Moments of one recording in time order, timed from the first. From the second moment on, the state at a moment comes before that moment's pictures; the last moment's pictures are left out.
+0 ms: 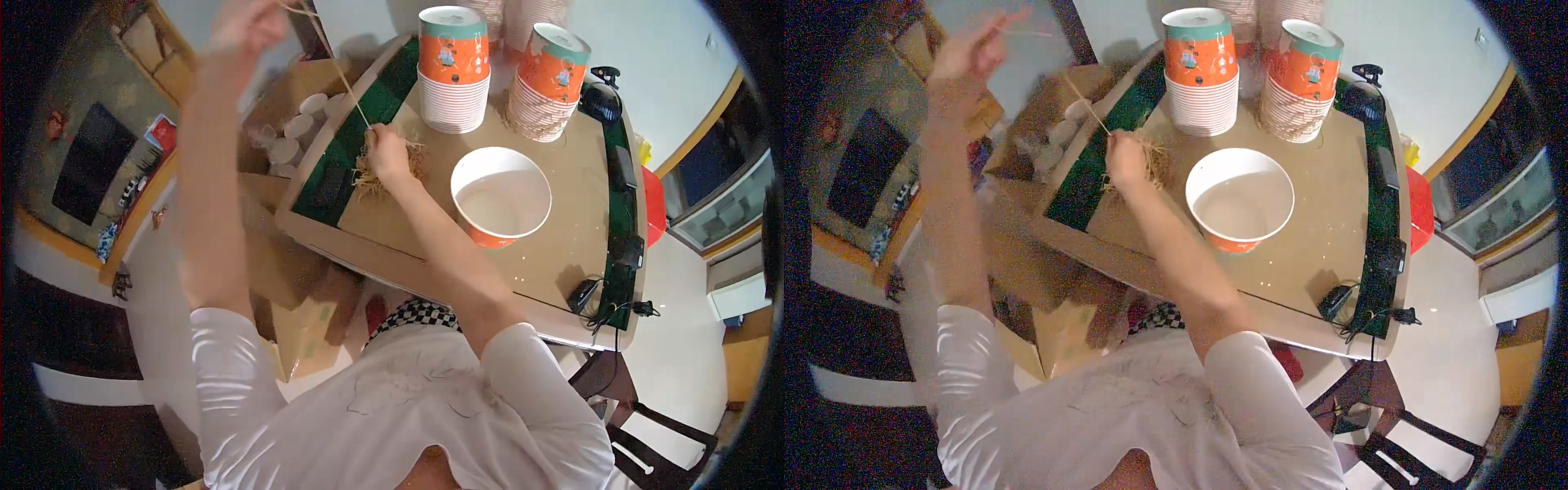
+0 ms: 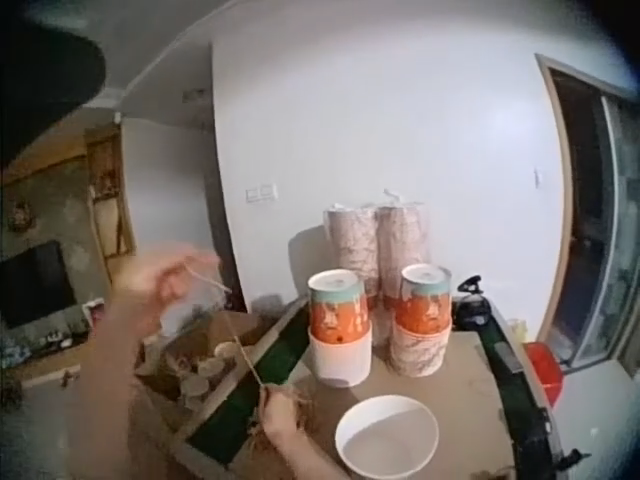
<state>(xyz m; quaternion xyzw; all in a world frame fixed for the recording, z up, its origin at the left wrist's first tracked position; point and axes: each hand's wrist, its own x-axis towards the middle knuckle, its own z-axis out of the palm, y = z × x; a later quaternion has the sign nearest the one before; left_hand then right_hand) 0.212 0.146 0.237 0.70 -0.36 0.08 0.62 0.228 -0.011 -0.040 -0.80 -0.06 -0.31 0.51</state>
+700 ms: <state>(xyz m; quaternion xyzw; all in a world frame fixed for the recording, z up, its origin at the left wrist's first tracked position) -0.001 0.017 -0.059 0.78 -0.18 -0.24 0.55 -0.059 -0.148 -0.088 -0.76 -0.09 -0.07 0.64</state>
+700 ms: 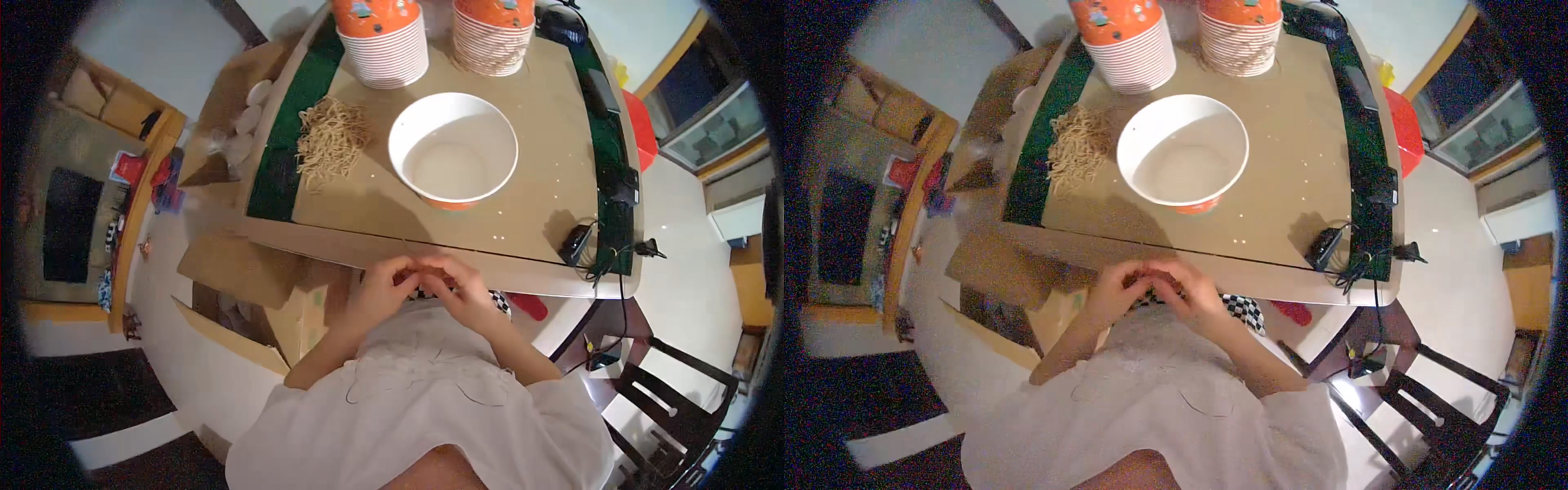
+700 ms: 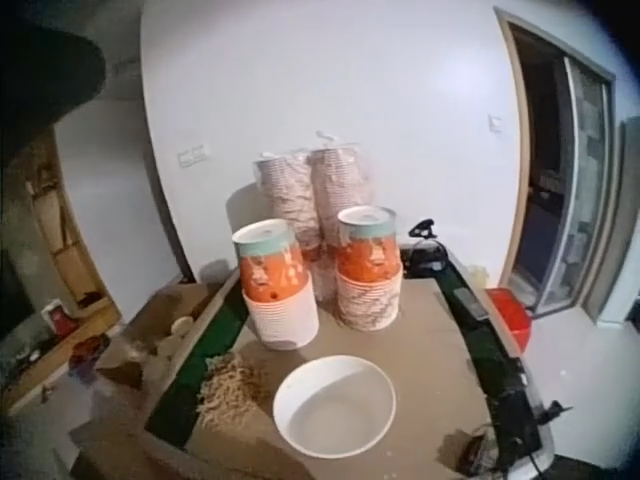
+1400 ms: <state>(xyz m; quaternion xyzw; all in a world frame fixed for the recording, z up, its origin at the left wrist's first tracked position) 0.017 -0.037 -0.018 0.78 -0.26 -0.22 0.53 -0.063 -0.193 -0.062 -0.76 -0.03 -0.23 0.61</state>
